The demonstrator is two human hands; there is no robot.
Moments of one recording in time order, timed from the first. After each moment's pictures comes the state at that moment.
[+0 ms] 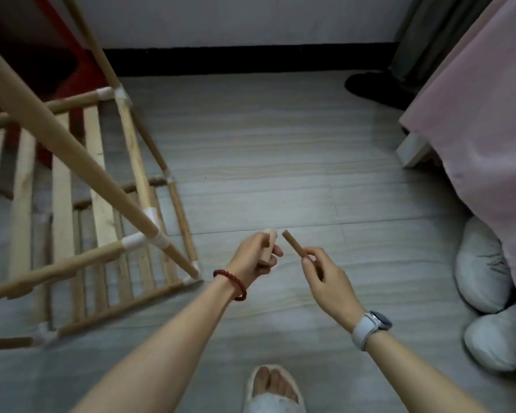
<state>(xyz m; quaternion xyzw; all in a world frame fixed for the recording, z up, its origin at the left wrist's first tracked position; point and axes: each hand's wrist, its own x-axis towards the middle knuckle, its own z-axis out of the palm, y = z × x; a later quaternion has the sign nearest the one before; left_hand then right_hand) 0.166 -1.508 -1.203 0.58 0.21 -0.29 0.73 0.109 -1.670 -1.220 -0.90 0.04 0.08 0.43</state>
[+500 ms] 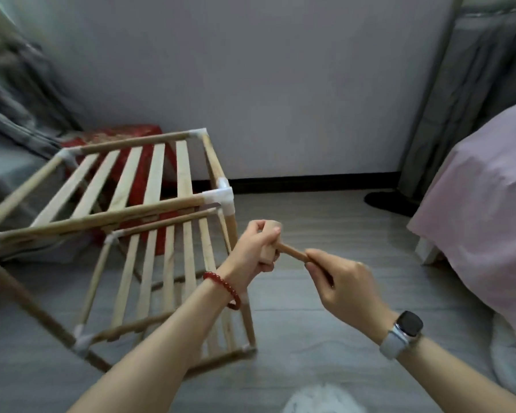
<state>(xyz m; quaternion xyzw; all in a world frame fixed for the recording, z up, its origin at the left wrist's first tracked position) 0.102 -1.427 -0.931 0.69 0.00 -0.08 0.72 0.075 -1.600 -0.968 -0.88 -0.24 -0.29 0.29</state>
